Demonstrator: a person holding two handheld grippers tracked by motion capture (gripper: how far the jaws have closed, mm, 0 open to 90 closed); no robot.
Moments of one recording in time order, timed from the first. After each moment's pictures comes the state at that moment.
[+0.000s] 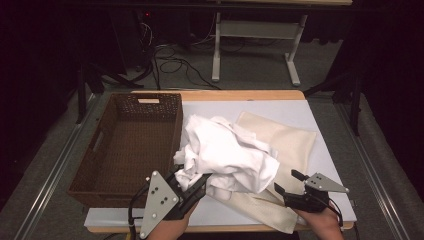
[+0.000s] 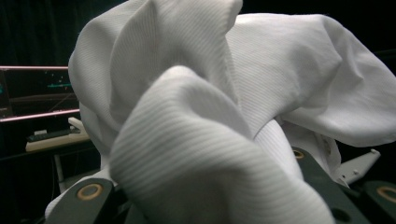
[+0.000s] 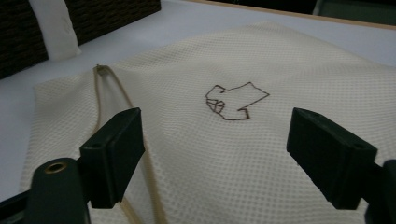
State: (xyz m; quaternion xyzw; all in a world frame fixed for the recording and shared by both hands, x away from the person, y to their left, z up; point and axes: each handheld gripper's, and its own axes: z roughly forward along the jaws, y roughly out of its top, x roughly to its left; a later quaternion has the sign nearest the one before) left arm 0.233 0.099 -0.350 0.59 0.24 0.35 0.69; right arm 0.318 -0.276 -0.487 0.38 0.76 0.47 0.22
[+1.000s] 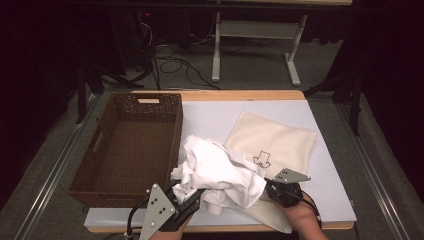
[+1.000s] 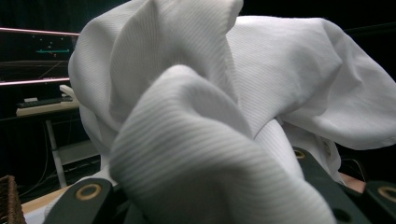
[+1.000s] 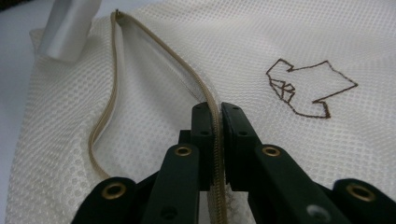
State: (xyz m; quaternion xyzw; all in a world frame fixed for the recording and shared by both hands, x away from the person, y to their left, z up) left arm 0.227 0.108 -0.393 0.62 0.26 0.32 0.66; right arm 0.340 -0.223 -0.503 0.35 0.83 0.39 0.18
